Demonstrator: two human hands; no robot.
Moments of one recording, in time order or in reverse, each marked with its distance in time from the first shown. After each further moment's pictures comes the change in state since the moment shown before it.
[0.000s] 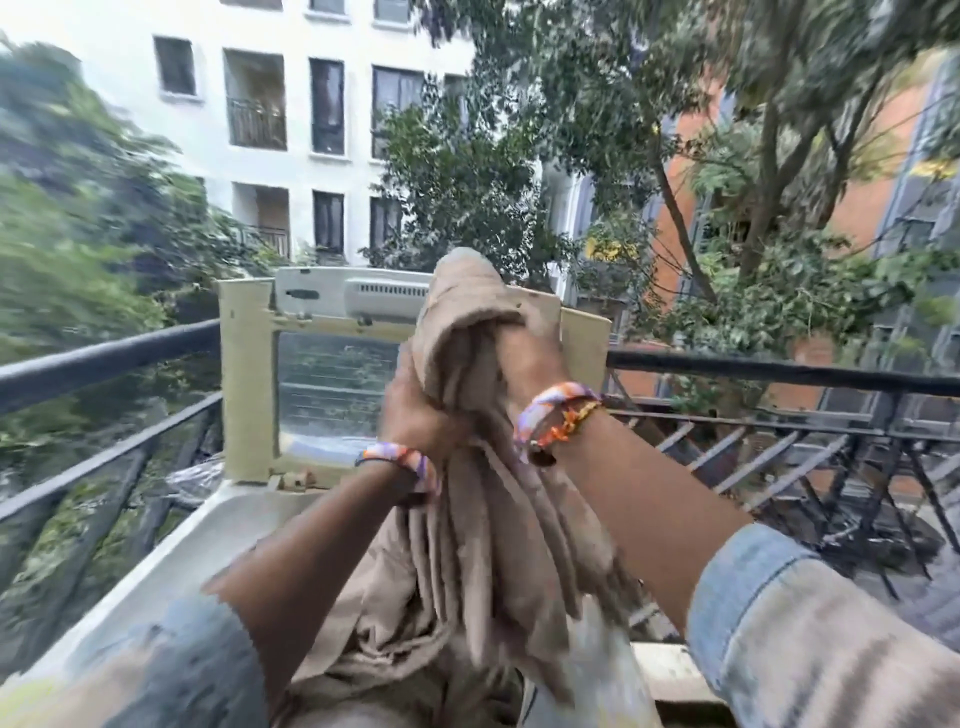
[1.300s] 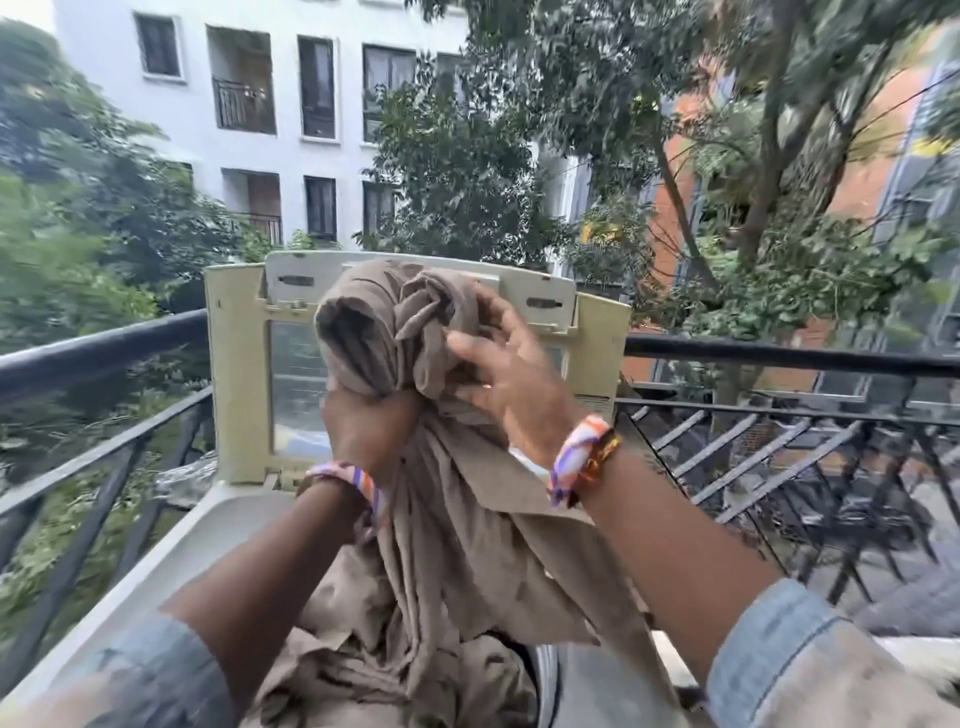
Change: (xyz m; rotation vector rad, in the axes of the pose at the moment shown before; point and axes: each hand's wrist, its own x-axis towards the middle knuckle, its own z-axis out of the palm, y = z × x) left_hand 0.018 -0.025 -0.024 -0.048 0.368 -0.374; right_hand -0.011 0.029 0.014 0.269 -0.270 0.067
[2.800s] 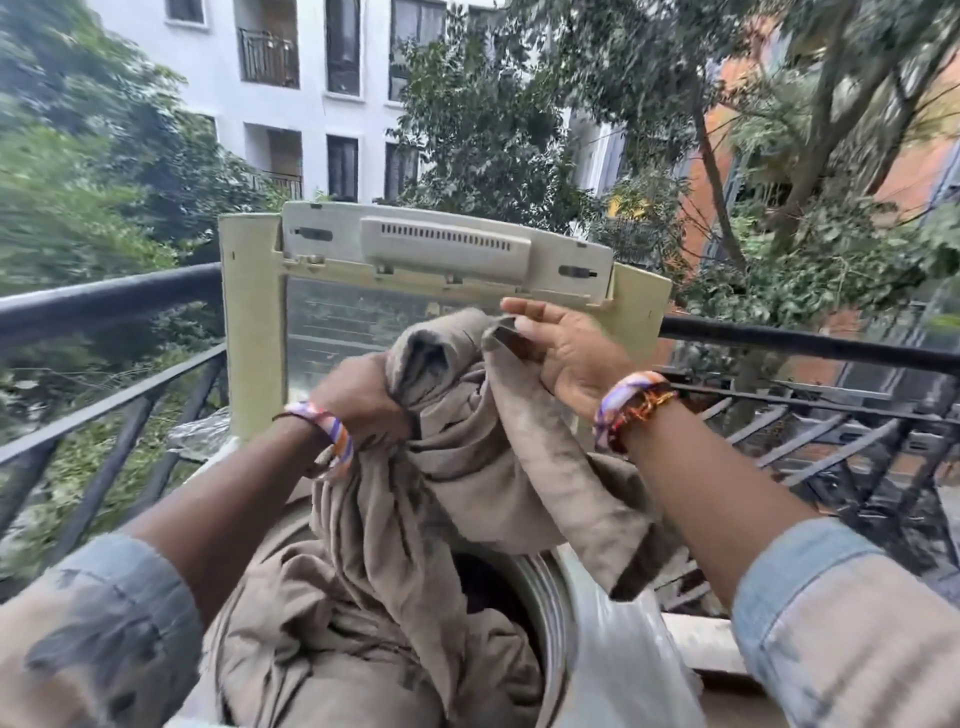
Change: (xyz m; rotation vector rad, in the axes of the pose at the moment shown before) left_hand 0.036 -0.009 -0.028 0.892 -0.581 0.223; right_hand 0.030 0.014 -0.044 0.101 0.005 0.243
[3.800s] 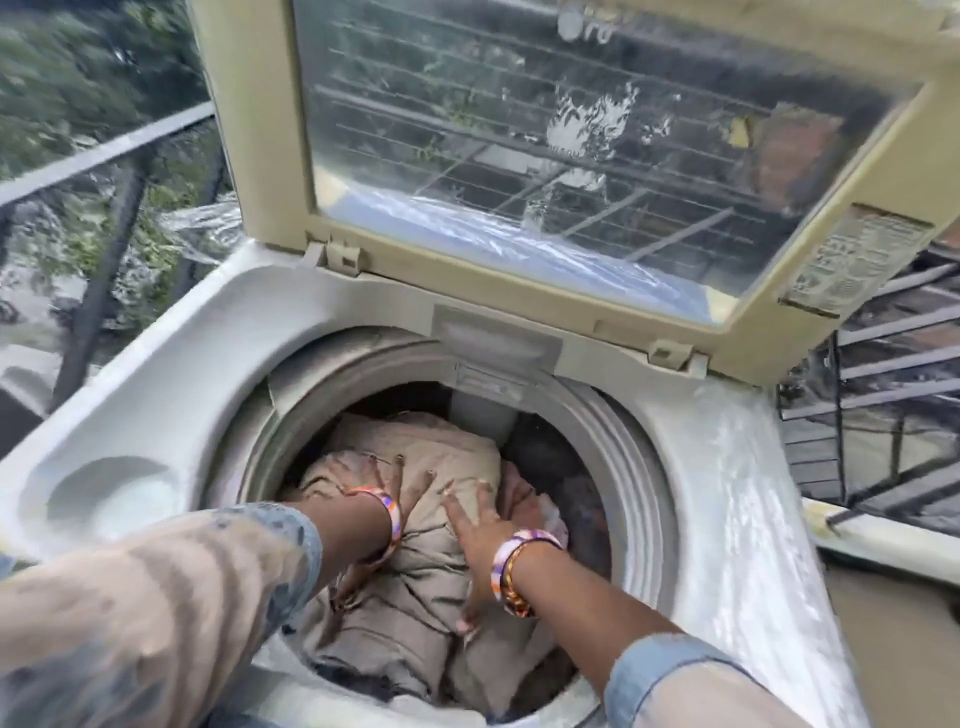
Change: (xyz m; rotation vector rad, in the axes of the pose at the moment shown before) left_hand -0.029 -0.156 0.217 0.933 -1.321 -0.055; right_hand -0.046 0.313 -0.013 -1.607 -0.923 0.726
